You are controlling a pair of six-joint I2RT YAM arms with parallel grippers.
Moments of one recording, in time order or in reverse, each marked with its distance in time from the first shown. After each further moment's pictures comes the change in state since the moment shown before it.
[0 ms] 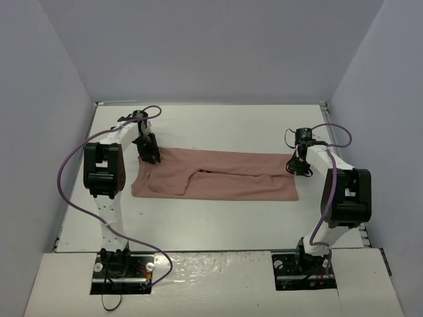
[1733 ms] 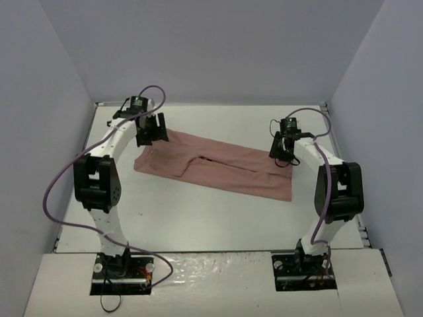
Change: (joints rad) left arm -0.065 -0.183 0.015 0.122 -0.017 0.063; right arm 0.137 0.082 0.144 0.090 -0.127 -0.068
